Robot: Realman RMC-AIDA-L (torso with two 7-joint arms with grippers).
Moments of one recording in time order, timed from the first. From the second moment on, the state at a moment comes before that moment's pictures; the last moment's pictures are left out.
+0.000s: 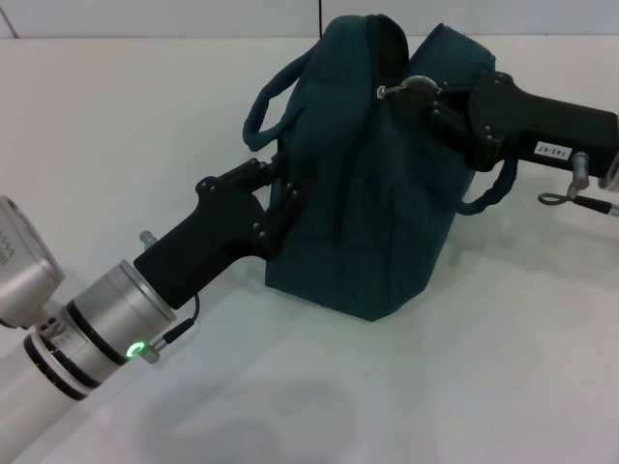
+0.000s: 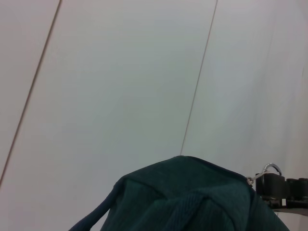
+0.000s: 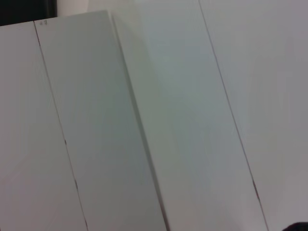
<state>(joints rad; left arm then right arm) -0.55 -2.11 0.82 -0.19 1.22 1.60 -0.54 0.61 2.02 -1.13 -0.52 -1.30 -1.51 1.29</state>
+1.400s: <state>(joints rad) -0.44 -2.10 0.85 -0.03 1.25 1.68 -0.56 0.55 2.02 -1.11 -0.51 -1.19 -1.44 1.29</state>
